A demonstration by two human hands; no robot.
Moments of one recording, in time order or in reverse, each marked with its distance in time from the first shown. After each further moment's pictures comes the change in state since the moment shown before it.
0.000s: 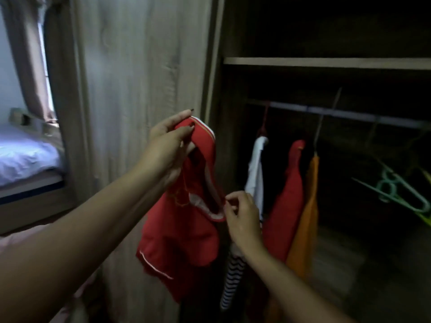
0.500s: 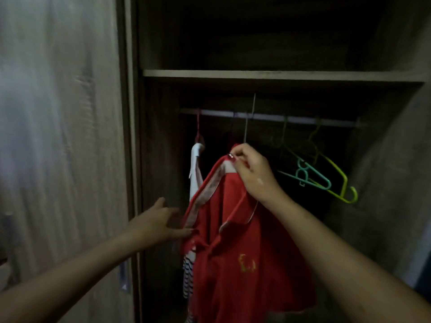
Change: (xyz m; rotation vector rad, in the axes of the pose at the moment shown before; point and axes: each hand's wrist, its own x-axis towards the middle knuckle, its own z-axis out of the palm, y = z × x) left_hand -0.029 -0.115 0.017 1.526 -0.744 0.069; right_hand 0.076 -0.010 -0.170 -0.070 0.028 -0.194
